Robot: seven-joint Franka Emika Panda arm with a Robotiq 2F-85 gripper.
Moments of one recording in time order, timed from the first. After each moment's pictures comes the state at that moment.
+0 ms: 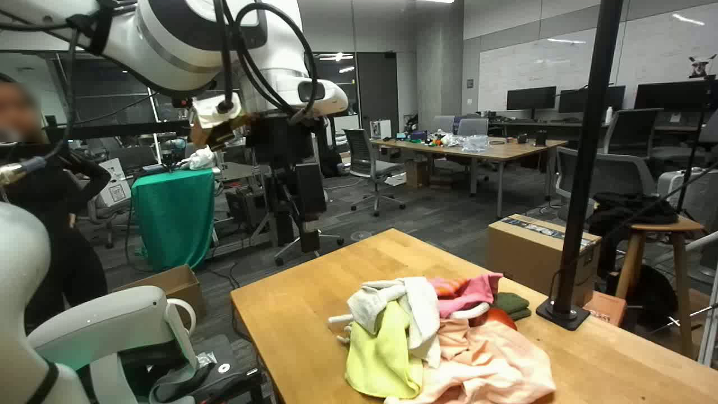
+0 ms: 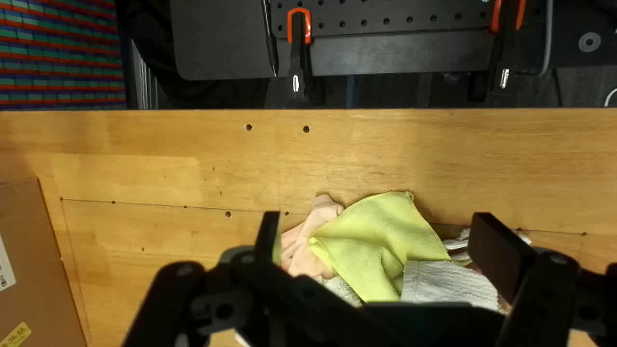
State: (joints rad) arm 0.02 -0.75 0.22 -2.73 -0.10 1.88 0.20
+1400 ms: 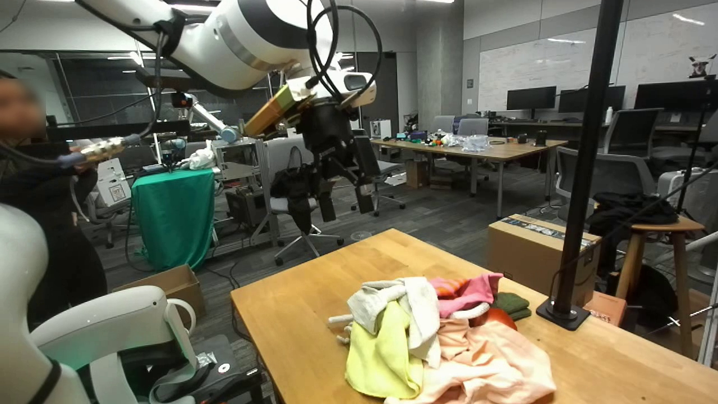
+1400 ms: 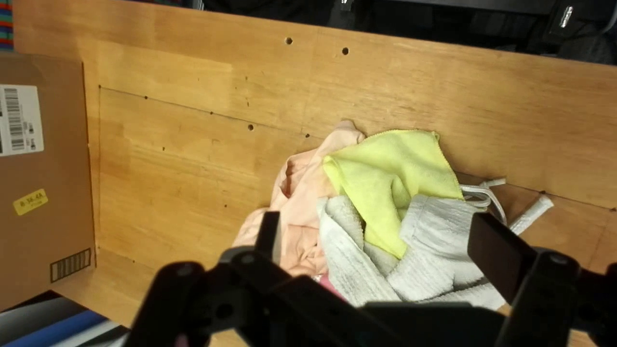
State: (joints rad) arm 0.05 -0.43 0.25 -2.48 -0.29 1.91 0.19
